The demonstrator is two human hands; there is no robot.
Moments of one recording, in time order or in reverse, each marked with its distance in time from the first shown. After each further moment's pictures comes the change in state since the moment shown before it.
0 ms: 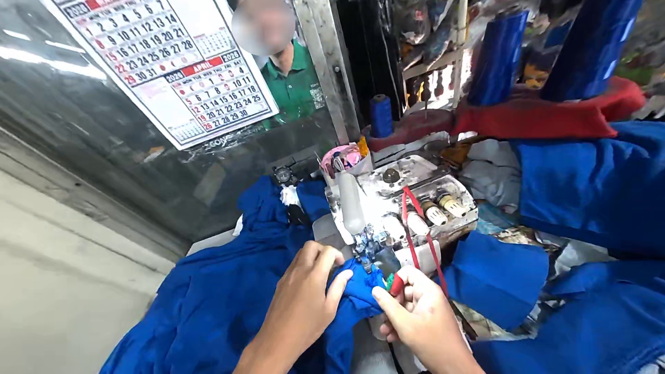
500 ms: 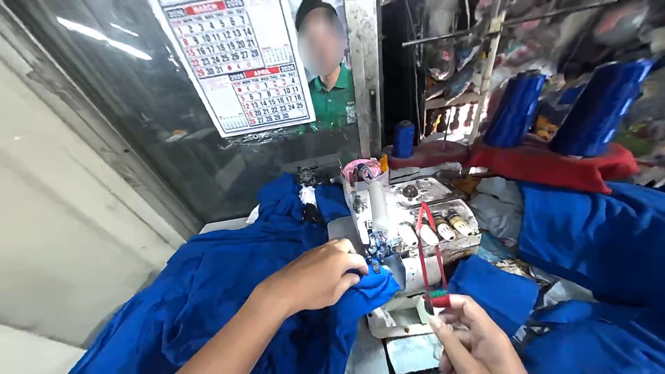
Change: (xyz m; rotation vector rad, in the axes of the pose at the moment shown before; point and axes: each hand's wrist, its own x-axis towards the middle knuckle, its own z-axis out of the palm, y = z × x) left_hand 0.027 0.004 -0.047 -0.109 -0.448 0.217; right_hand -0.042 -0.020 -0.074 -0.290 -0.094 -0.163
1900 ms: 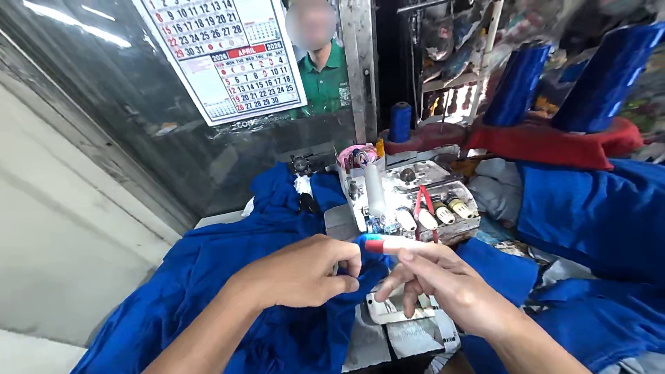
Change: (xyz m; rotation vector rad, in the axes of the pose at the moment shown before) left_hand -0.015 0.011 -0.027 -0.333 -0.122 0.030; right_hand 0.080 -0.053 0.009 0.421 -0.596 -0.052
